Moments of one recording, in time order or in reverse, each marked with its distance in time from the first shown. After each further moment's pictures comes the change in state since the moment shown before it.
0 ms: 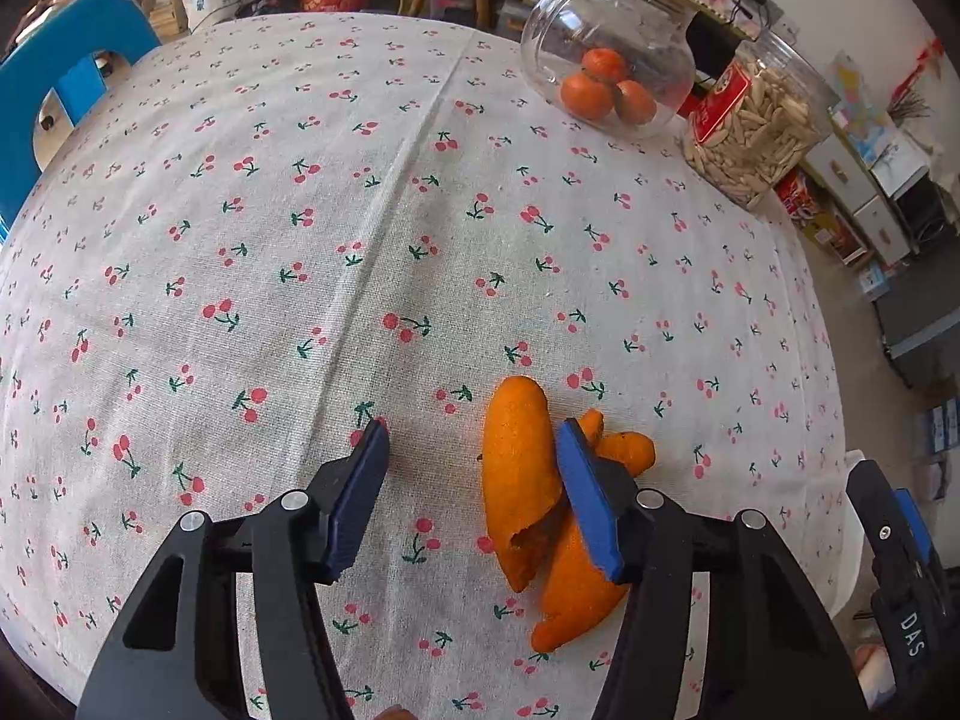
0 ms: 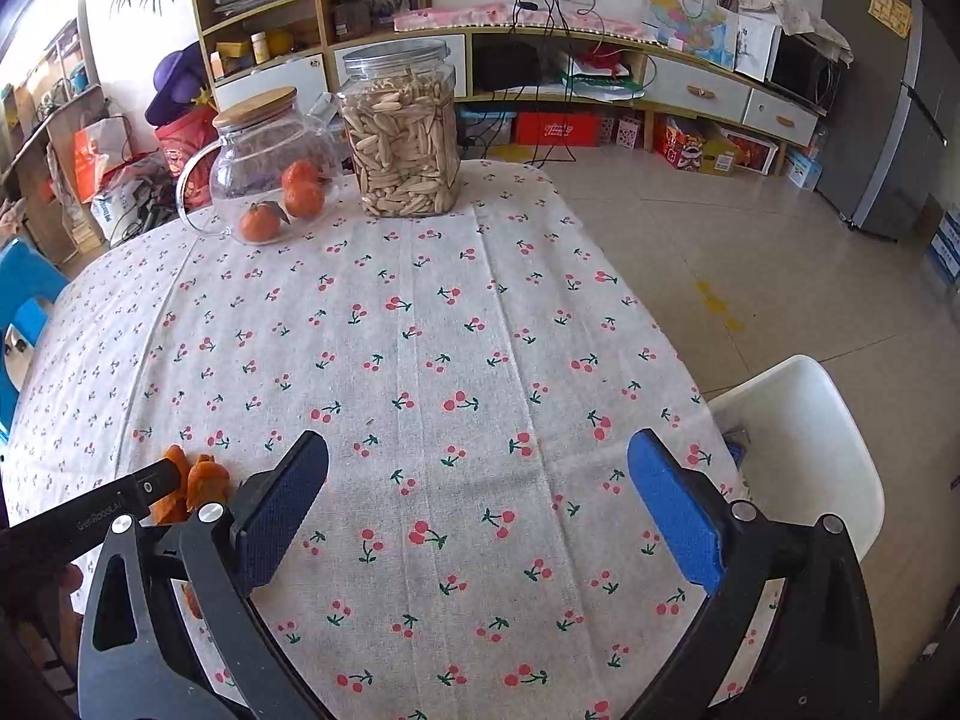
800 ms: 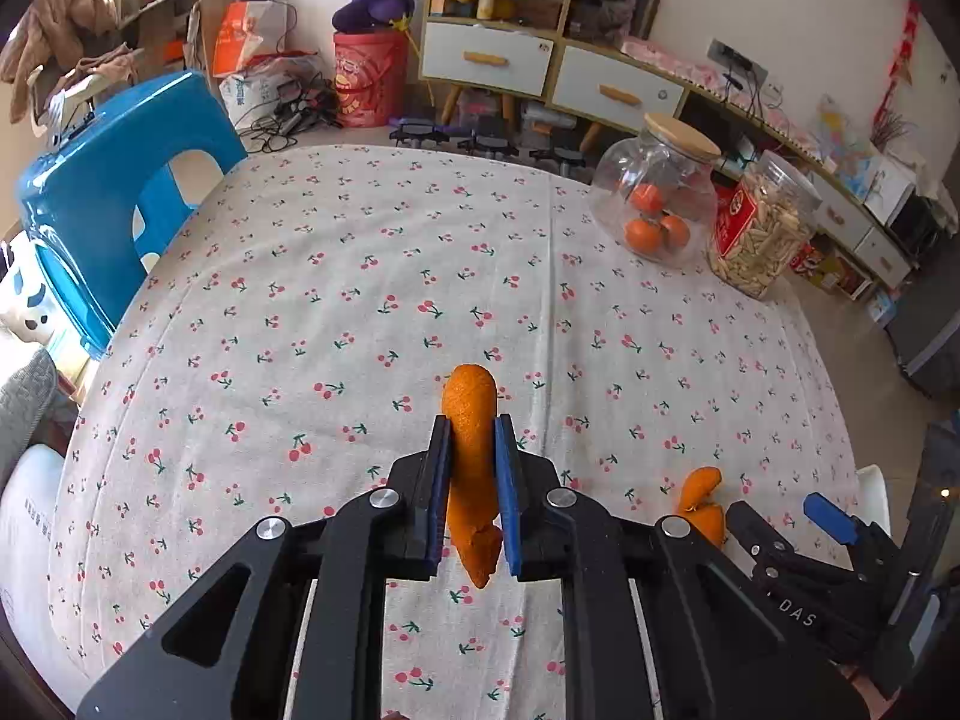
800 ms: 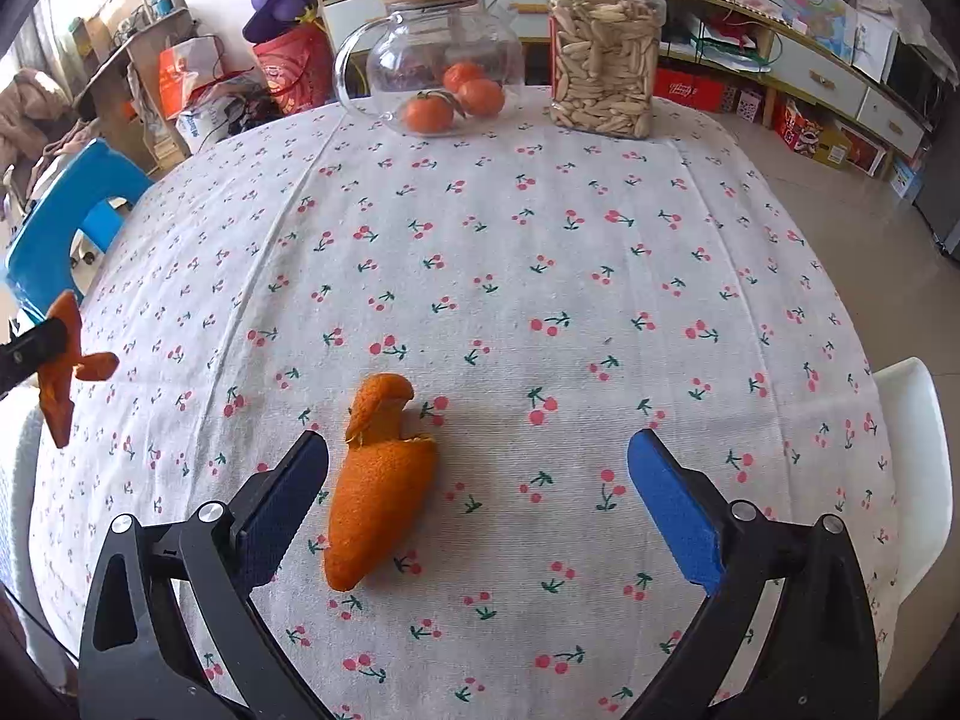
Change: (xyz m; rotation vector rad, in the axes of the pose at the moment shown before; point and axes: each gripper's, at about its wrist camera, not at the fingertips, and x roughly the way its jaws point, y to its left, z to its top) left arm -0.102 0.074 0.005 0.065 -0.268 0.090; right arm 0.020 0.099 -0.029 -0.157 0.149 0.194
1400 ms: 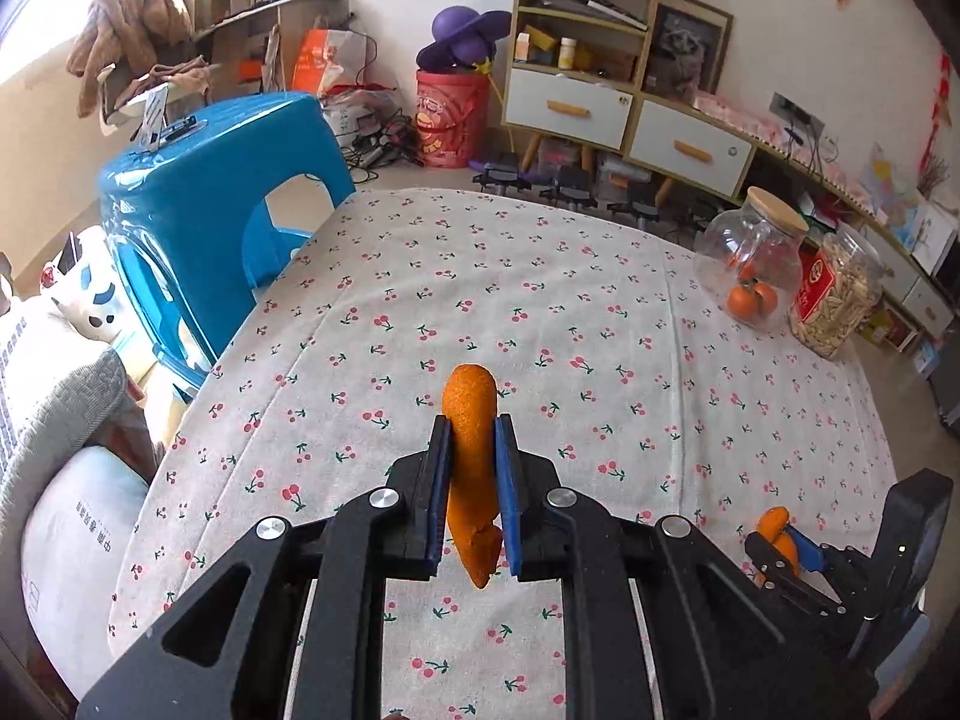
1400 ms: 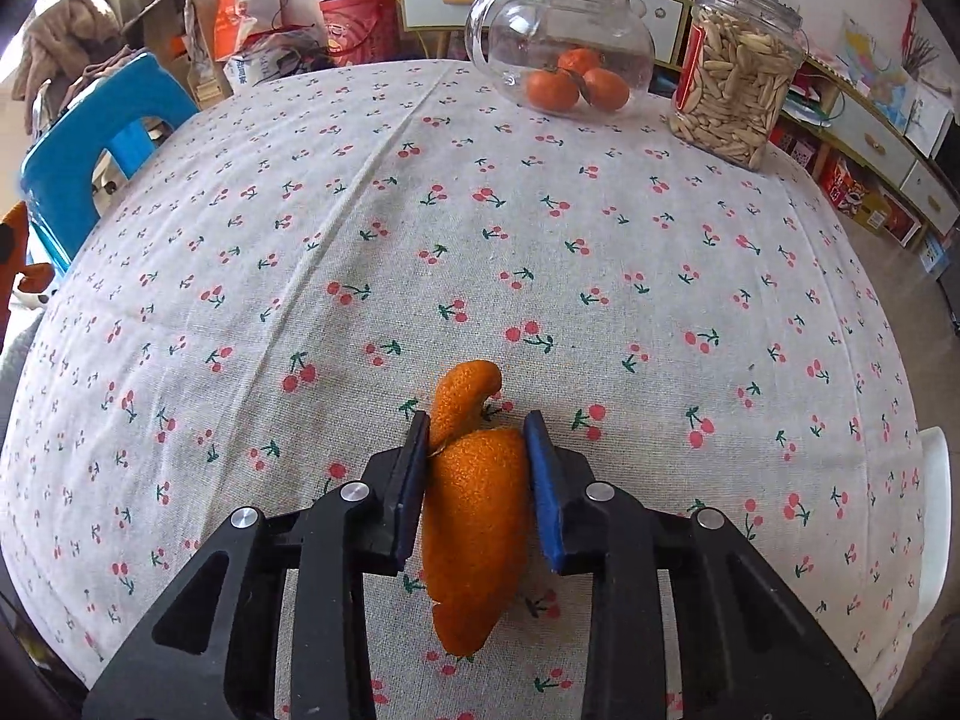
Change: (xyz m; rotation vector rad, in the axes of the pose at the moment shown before) left arm -0.020 0.074 0.001 -0.069 -0.089 0.118; right arm 0.022 0.055 -0.007 -0.149 -0.008 0.019
